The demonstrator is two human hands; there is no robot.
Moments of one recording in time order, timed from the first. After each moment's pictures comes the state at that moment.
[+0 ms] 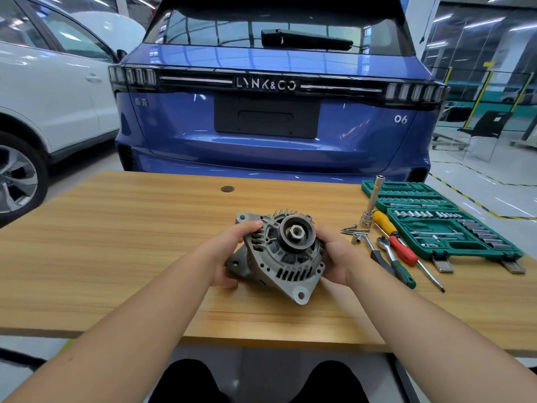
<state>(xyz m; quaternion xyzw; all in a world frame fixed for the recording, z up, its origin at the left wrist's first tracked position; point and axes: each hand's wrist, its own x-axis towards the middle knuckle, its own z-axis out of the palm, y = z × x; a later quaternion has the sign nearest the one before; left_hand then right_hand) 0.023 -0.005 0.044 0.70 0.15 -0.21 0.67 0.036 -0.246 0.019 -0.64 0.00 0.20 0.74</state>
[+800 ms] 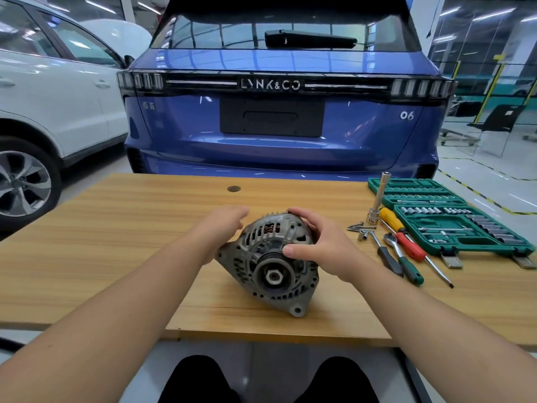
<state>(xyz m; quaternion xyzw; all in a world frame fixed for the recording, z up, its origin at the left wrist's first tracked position) 0.025 0.006 0.079 0.84 0.05 -0.09 0.53 0.000 -0.221 0.052 -0.79 -0.18 0.03 0.59</state>
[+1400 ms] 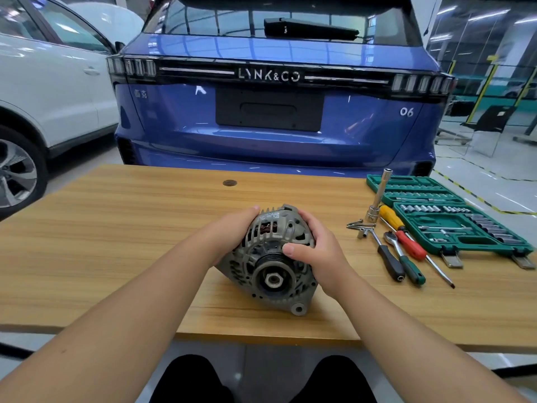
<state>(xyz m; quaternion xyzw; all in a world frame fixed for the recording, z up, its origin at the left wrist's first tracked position) 0.030 -0.003 0.066 0.84 0.05 -0.17 0.52 -0.005 -0.201 0.020 -0.73 -0.14 -0.02 0.67</state>
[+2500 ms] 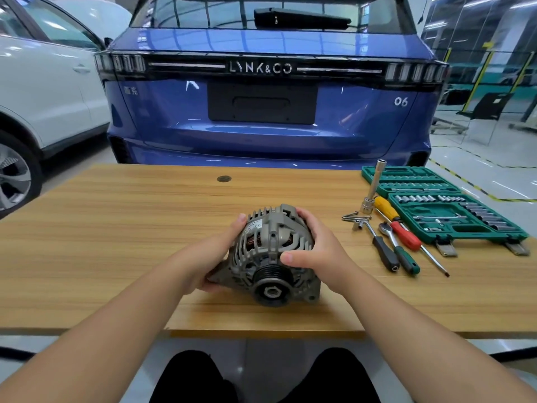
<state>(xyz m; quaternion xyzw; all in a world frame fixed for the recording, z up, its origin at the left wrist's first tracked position) 0.004 0.019 0.040 0.84 0.08 -0.23 0.49 -0.009 -0.215 0.021 -0.75 -0.18 0.01 0.63</state>
